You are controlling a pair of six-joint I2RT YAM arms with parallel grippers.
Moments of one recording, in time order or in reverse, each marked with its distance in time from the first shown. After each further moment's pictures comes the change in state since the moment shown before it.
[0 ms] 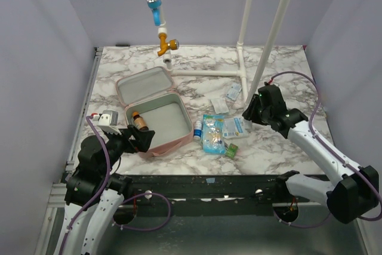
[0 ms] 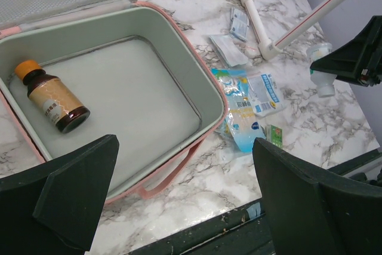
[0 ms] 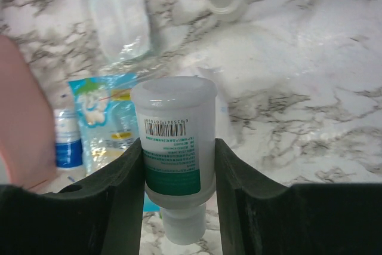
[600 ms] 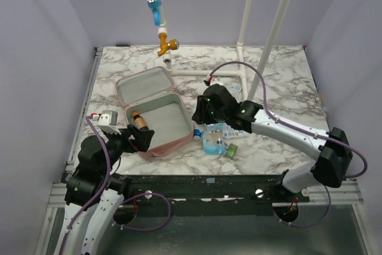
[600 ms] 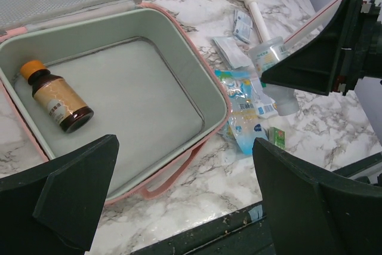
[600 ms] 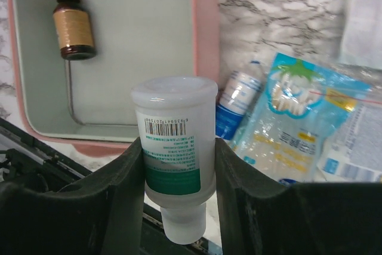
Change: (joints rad) left arm 0.000 0.000 0.000 -0.001 -0.013 0.000; right arm 0.509 0.298 0.332 0.080 0.009 0.027
